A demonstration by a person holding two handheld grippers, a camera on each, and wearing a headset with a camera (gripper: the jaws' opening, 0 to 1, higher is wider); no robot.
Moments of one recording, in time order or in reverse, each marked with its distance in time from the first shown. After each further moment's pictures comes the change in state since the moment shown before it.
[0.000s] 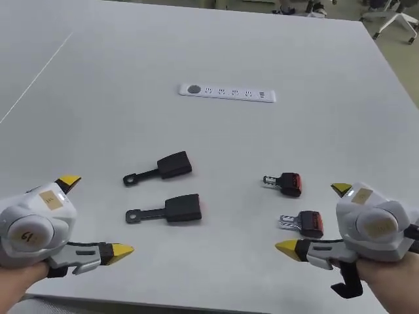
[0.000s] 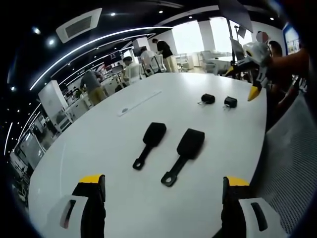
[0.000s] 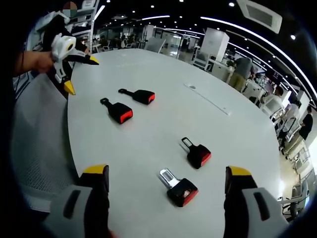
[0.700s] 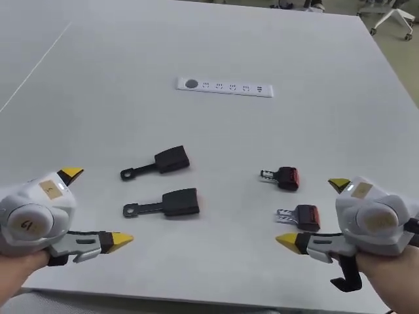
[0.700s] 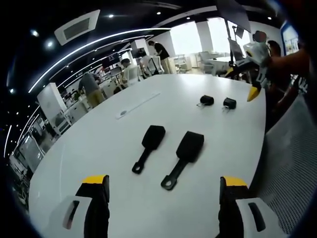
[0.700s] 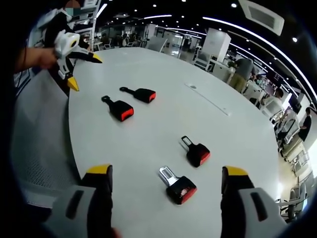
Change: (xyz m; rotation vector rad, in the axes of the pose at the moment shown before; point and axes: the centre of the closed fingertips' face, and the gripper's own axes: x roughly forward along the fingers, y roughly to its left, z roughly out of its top) left arm 0.006 0.003 0.004 0.017 -0.010 -0.012; right arm -0.003 -0.001 -0.001 -0.023 0.009 0.001
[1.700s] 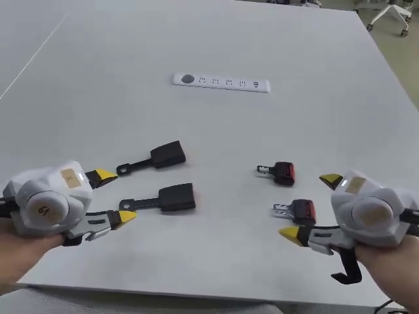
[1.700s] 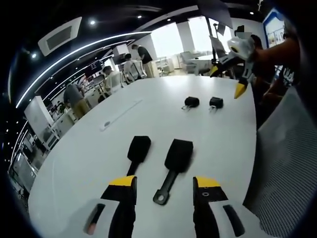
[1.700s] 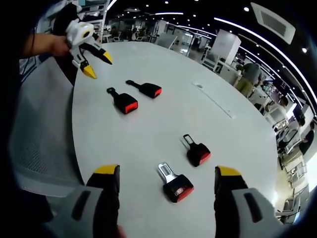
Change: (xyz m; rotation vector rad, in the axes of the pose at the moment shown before) left arm 0.023 -0.020 0.023 0.115 -0.031 -0.117; right arm 0.000 -0.001 -0.005 -0.090 0.032 0.031
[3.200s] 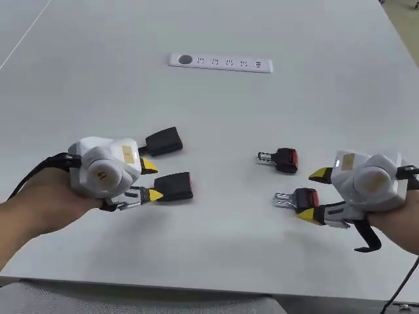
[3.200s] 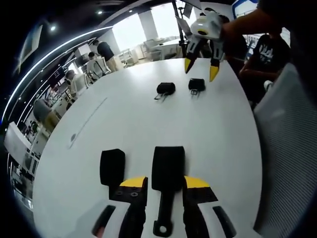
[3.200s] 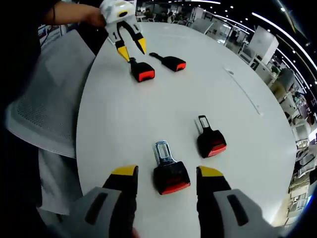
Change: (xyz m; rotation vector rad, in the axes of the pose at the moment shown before) left arm 0.087 -0.021 0.005 0.200 0.107 -0.246; right arm 0.036 -0.017 -0.046 -0.195 0.150 0.270
